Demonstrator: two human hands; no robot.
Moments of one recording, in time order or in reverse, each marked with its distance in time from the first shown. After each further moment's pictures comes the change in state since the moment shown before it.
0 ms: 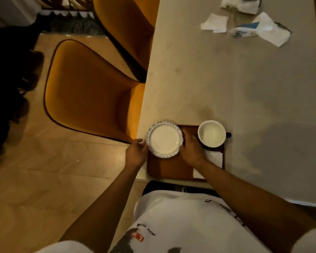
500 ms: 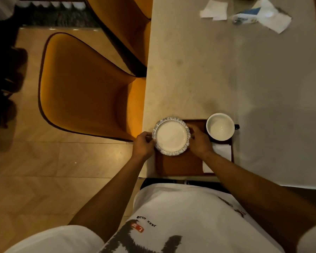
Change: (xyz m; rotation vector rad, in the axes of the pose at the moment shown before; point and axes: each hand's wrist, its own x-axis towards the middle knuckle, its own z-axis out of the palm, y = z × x) left_hand 0.040 -0.002 0.001 -0.066 -0.154 0.066; right_hand 0.011 -0.004 0.008 0.143 0.068 0.084
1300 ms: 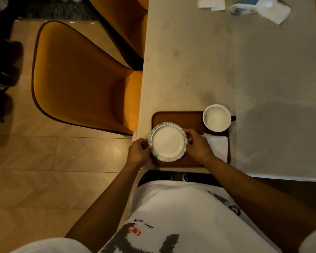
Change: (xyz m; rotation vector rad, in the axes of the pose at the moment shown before) left_hand -0.041 -0.032 0.007 0.014 -0.028 -0.076; right_hand -0.036 0.026 0.003 0.000 -0.081 0.009
